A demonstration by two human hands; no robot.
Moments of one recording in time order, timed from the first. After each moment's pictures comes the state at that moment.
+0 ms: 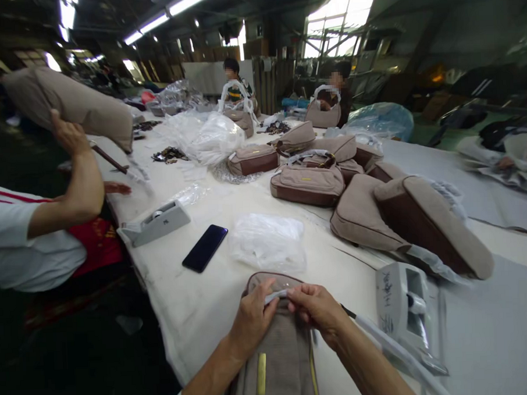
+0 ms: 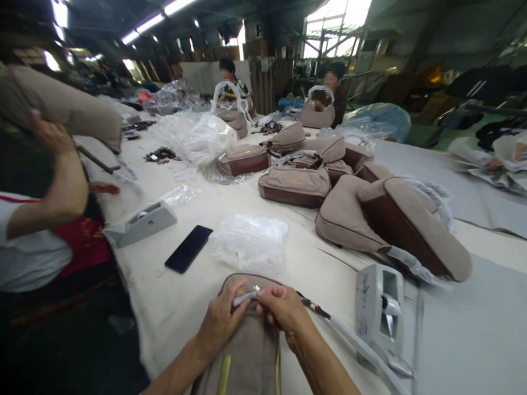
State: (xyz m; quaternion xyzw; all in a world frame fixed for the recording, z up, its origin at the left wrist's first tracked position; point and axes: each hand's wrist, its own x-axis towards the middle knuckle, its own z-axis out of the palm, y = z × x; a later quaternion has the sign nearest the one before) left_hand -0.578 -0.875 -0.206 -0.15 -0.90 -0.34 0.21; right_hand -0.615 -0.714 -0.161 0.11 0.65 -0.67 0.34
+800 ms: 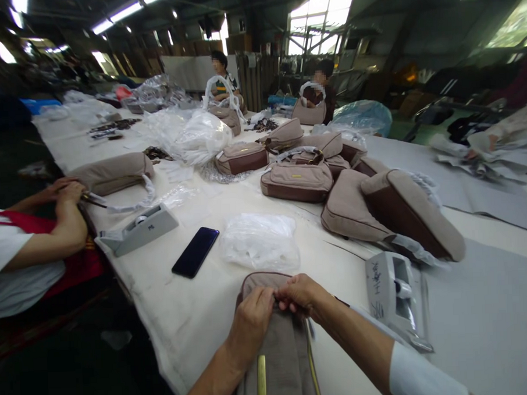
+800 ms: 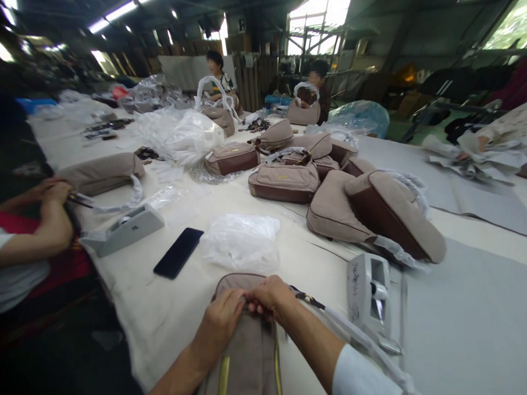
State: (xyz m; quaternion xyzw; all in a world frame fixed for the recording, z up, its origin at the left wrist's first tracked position) left_hand -0.577 -0.873 -0.207 -0.21 -0.92 -0.26 0.22; right_hand -0.637 -0.737 -0.149 0.18 0.73 -0.52 0.40
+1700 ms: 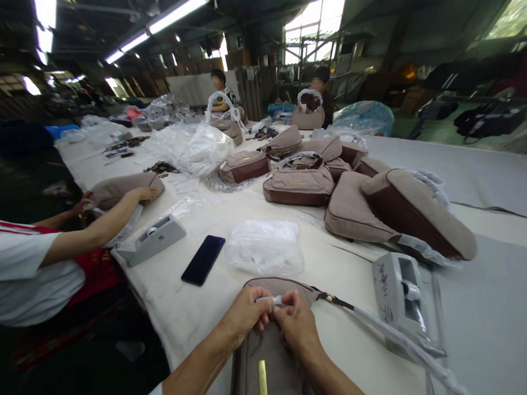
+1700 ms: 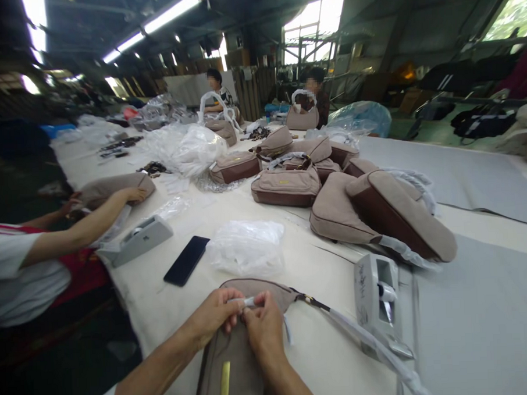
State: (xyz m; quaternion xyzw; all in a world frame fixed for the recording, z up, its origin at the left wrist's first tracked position) left_hand -0.599 -0.887 -0.162 0.14 -0.71 -0.65 -0.25; right_hand -0.581 -0.765 -0.187 0.16 0.74 -0.63 0.17
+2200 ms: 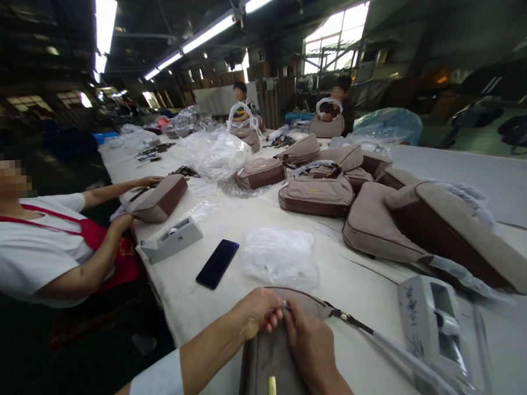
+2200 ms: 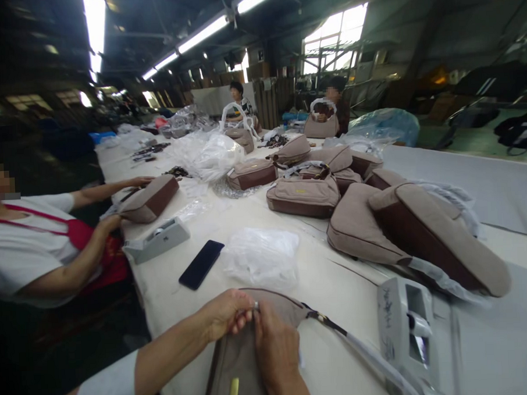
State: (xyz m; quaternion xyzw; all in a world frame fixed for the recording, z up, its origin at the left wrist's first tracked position) left_hand -0.623 -0.893 -0.157 0.24 -0.63 -0.66 -0.33; right_hand -0.588 -0.758 -0.202 -0.15 0.94 -0.26 -0.18
